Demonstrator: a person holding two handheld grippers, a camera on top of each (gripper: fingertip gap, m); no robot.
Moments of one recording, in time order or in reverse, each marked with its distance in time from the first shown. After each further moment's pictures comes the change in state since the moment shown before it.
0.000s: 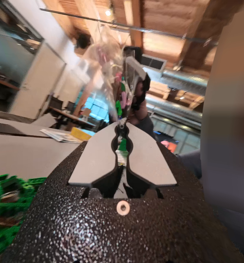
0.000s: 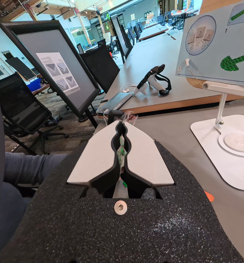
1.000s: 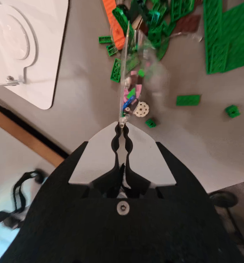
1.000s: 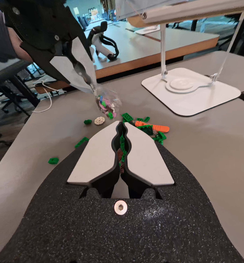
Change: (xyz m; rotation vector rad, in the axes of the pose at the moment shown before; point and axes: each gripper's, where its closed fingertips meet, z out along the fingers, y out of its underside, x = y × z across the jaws) left arm -0.088 -0.009 -0.121 -1.935 -0.831 0.513; right arm 0.080 0.131 -0.037 -0.012 0.351 -0.019
